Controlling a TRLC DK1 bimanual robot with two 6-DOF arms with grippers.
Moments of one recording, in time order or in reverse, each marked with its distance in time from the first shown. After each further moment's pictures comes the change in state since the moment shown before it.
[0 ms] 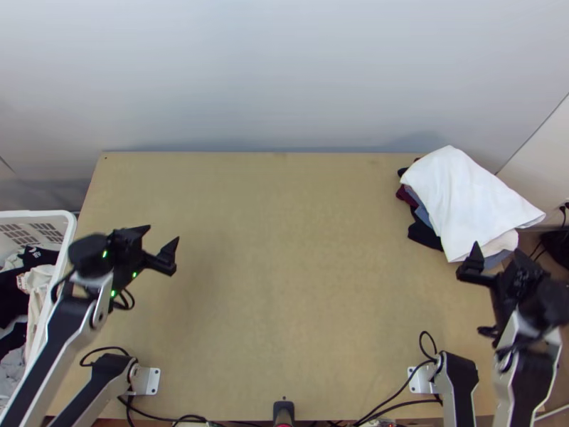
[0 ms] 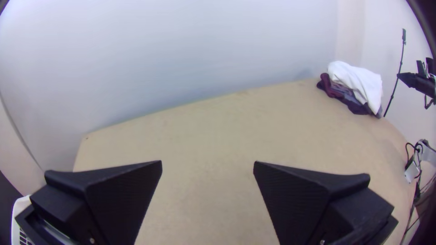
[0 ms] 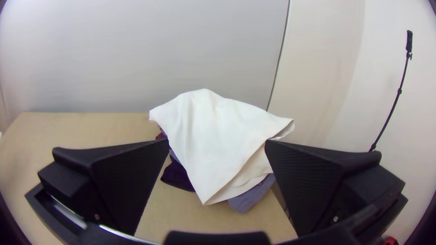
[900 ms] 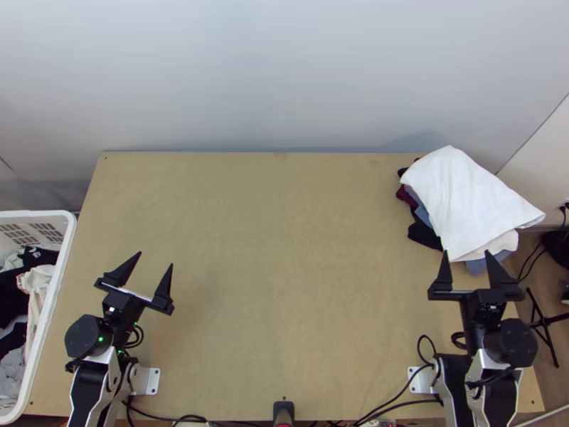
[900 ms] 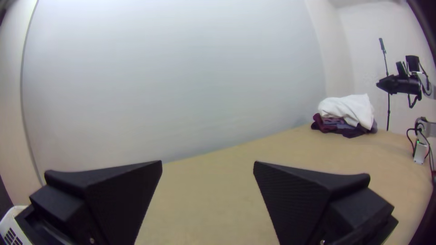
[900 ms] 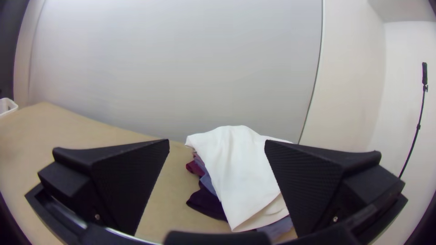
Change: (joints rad) left arm 0.006 -0.770 -0.529 0.244 0.028 -0.037; right arm 0.277 -0.364 -0.337 0.278 0.056 -0.061
